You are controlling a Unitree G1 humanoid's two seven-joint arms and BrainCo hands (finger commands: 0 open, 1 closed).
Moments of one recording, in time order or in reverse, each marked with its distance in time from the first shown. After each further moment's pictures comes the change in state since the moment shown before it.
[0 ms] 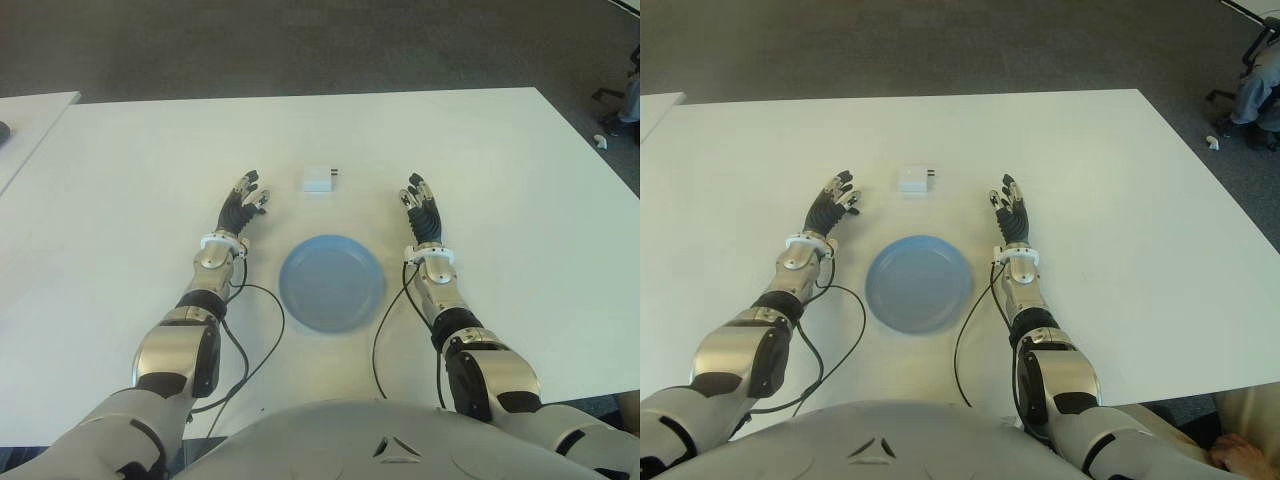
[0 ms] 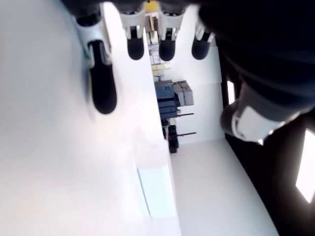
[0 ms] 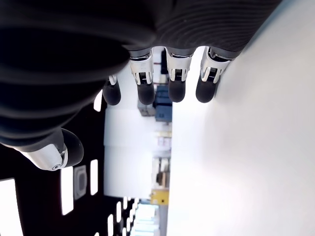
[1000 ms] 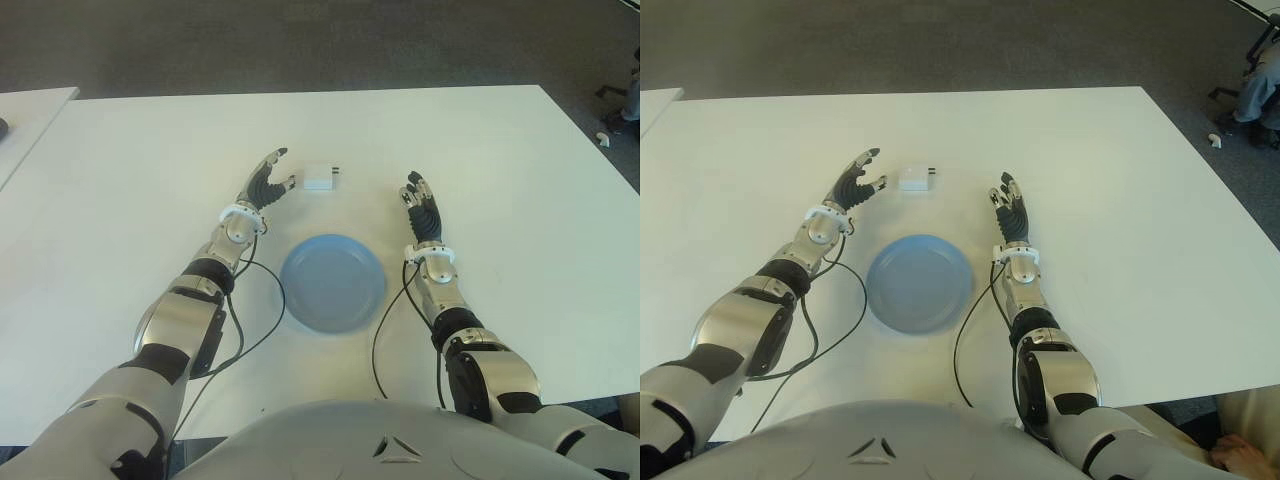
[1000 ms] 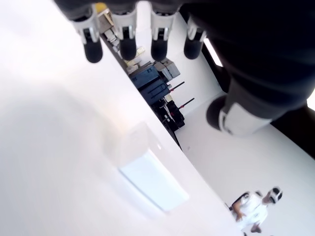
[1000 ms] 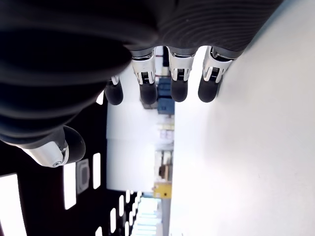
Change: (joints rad) left arm -0.151 0.026 -0.292 0.004 0.346 0.003 0.328; right arm 0.005 -0.001 0.000 -0.020 -0.001 -0.011 0.018
